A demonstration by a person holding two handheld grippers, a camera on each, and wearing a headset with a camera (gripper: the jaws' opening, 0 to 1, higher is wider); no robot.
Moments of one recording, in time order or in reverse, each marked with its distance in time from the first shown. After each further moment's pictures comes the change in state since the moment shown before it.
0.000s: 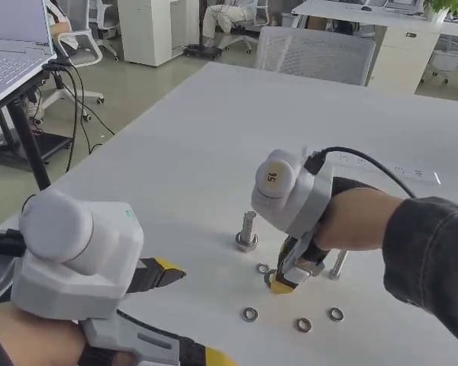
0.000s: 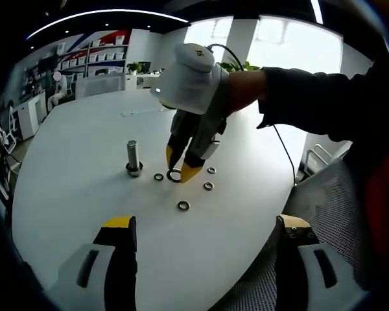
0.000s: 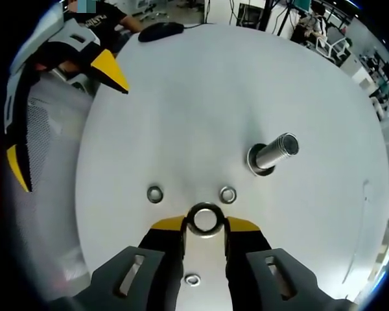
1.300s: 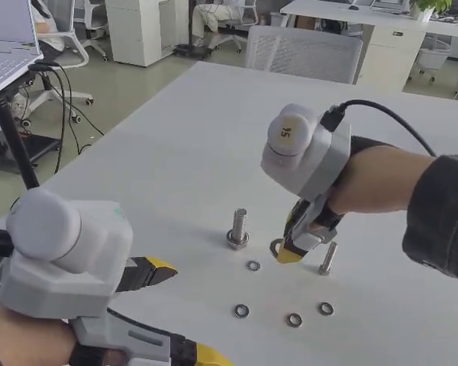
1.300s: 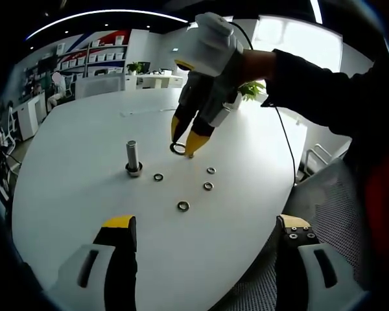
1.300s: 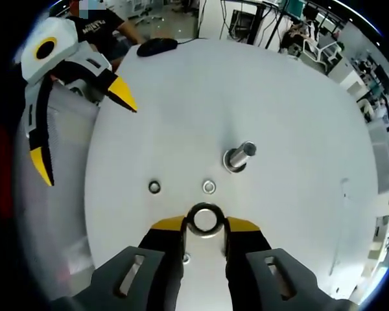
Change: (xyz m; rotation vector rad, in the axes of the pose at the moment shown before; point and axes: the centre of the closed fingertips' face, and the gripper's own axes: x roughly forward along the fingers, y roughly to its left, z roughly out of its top) left arm -0.002 0.000 0.000 0.003 -0.001 -0.001; right arm -0.055 -0.013 0.004 0.002 -0.030 -0.065
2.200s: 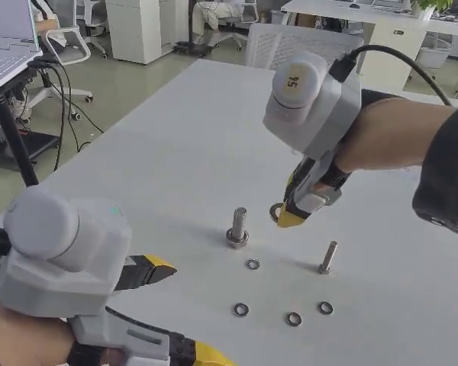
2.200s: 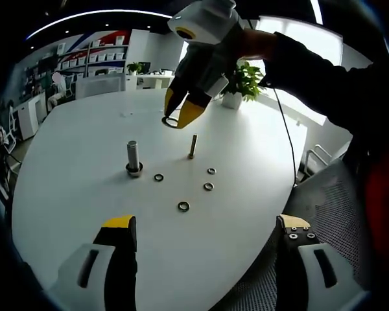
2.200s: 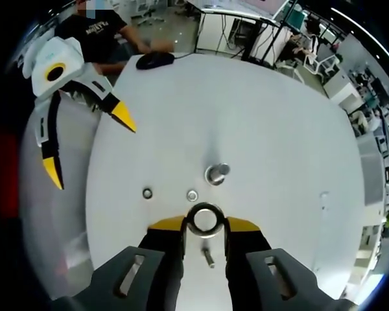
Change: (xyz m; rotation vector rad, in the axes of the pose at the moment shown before) left arm -0.001 0.000 -0.001 -0.003 -0.003 0.001; right arm -0.036 -0.016 0.023 -0.054 -0.028 -0.054
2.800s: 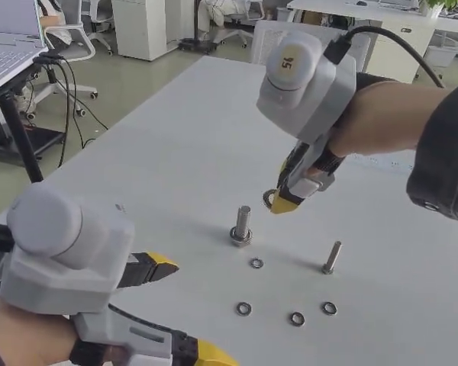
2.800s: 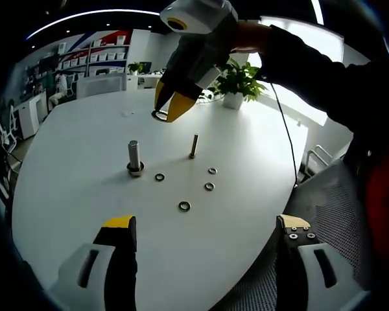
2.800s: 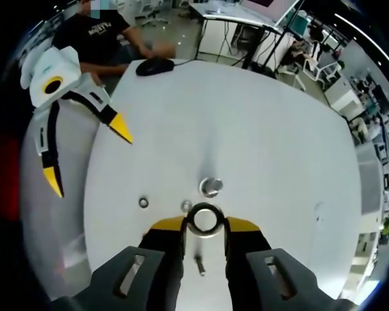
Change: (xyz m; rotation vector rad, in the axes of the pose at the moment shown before) left arm -0.001 0.002 -0.001 -0.005 0.001 0.004; right arm 0.002 -0.008 0.024 -0.035 -0.020 -0.005
